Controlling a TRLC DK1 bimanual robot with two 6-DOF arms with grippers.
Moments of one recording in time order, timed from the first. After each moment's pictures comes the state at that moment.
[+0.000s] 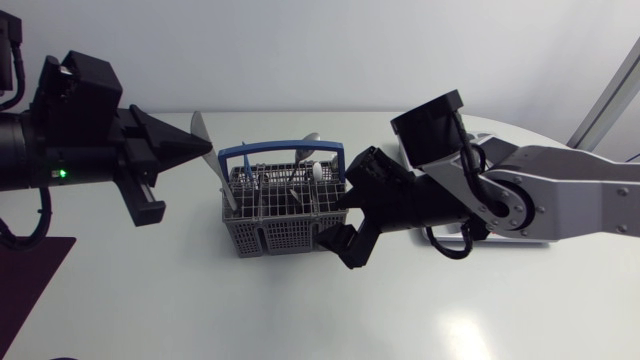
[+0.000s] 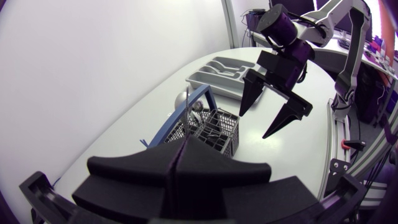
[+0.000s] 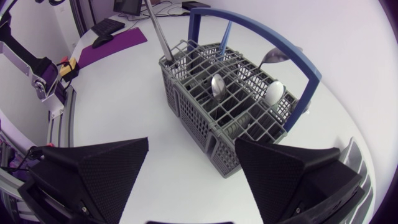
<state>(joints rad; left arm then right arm) -0.30 1.01 0.93 -0.46 0.42 0.53 0.63 1.45 0.86 -0.18 -0.33 -0.29</state>
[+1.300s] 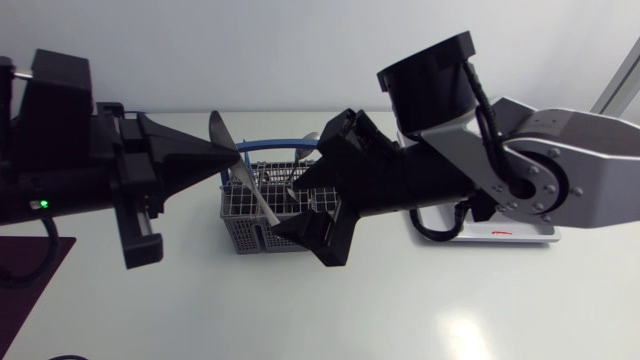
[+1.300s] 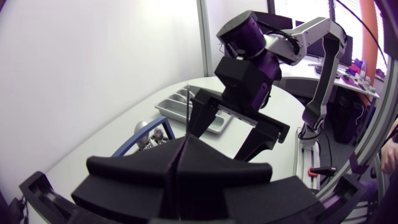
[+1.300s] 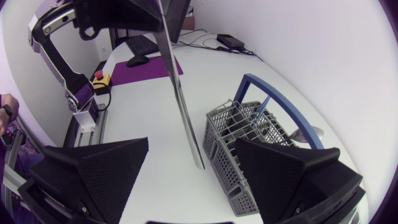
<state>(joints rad) -0.48 0.90 0.87 -0.36 0.46 0.31 0.74 1.40 0.99 -0.22 -0.44 -0.32</state>
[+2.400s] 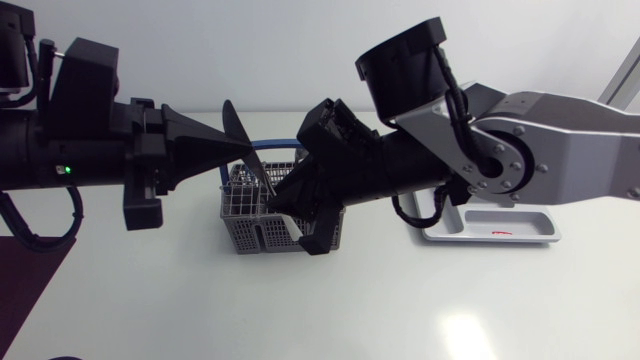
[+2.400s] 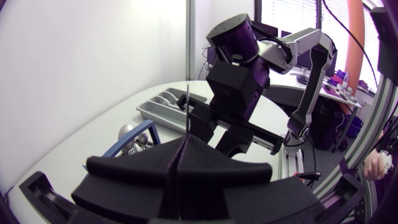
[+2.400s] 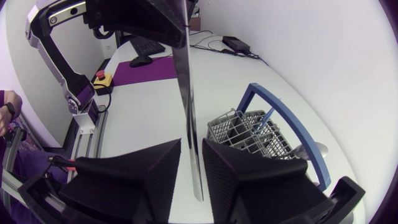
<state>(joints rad) -0.35 1.04 0.92 -0.34 0.72 0.31 0.76 1.48 1.08 -0.22 -0.46 -0.35</state>
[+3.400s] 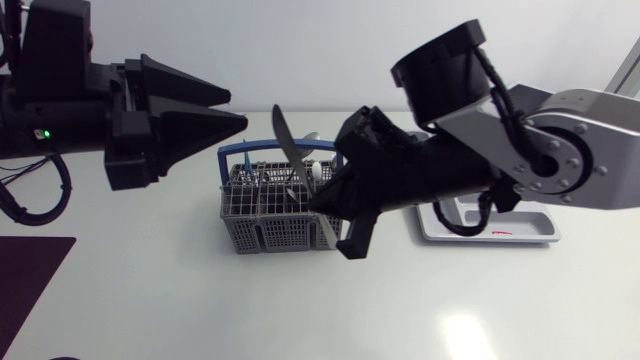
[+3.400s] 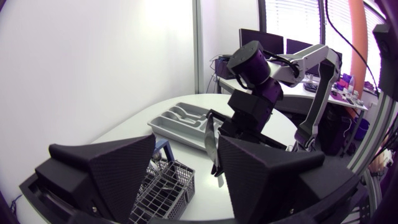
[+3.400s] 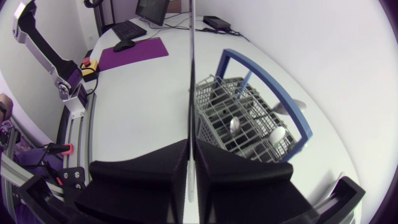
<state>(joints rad) -0.31 1.05 0.99 -0.30 0.73 0.29 0.68 1.37 1.02 -0.38 -0.38 -0.37</state>
